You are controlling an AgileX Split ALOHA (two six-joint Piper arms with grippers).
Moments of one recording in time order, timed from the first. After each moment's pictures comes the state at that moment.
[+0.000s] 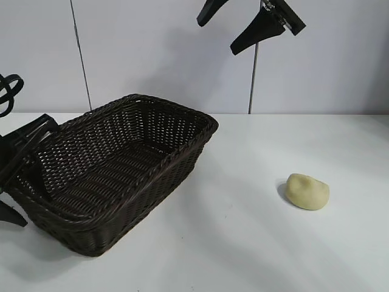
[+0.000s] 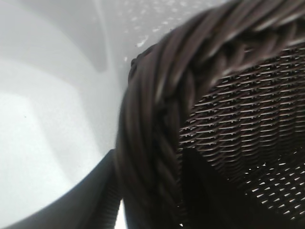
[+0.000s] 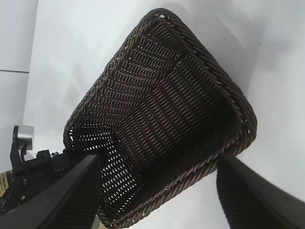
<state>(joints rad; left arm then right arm) -0.30 1.64 -0.71 -0.42 0.37 -0.70 0.21 2.04 -1.98 0.65 1.23 -0.12</state>
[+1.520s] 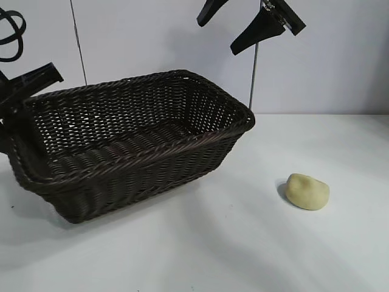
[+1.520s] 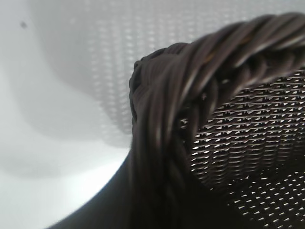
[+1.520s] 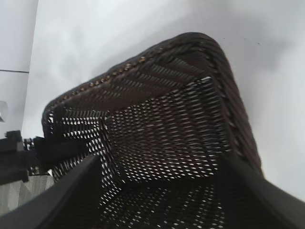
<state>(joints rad) -0.13 1.67 -1.11 -0.42 0.84 -0.11 0.21 2.04 -1.98 0.65 1.23 -0.12</state>
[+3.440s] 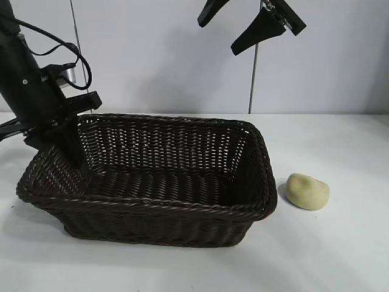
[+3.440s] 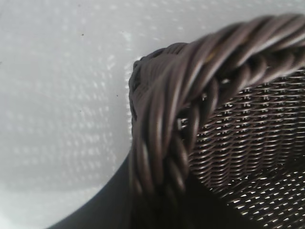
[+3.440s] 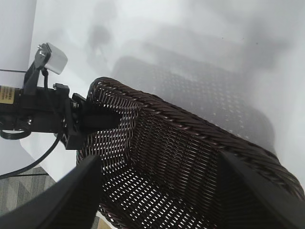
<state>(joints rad) -0.17 2.06 -1.43 -0.46 1.00 0.23 0.21 2.04 -1.98 0.64 1.23 -0.12</state>
